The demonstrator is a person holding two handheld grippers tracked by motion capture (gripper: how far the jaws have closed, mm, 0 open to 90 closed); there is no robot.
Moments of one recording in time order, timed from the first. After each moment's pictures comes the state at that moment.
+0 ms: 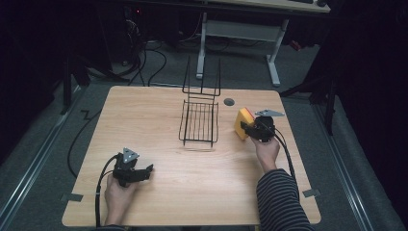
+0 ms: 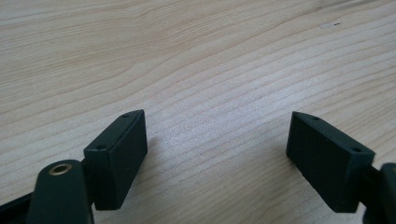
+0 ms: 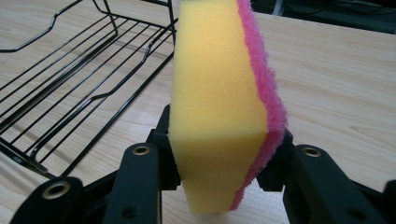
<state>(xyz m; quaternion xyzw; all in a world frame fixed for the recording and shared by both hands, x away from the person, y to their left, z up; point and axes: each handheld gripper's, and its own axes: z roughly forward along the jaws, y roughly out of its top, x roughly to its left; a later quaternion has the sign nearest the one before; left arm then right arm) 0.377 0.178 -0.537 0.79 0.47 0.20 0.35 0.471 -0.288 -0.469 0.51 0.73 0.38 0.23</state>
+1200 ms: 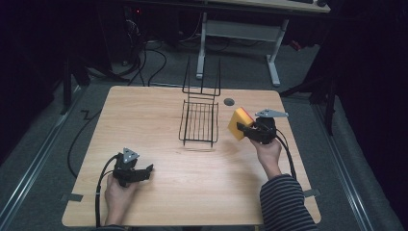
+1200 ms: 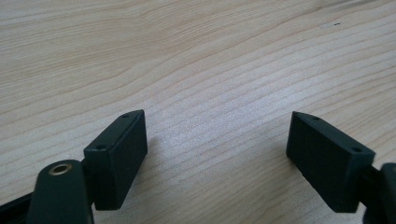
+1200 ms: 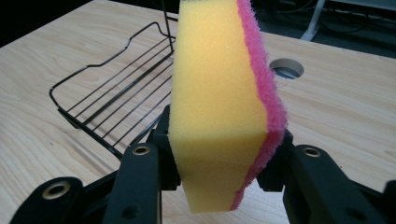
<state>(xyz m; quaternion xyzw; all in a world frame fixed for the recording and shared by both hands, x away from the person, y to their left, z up) 0.377 0.178 -0.537 0.79 0.47 0.20 0.35 0.444 -0.275 -0.437 0.46 0.75 0.43 0.21</state>
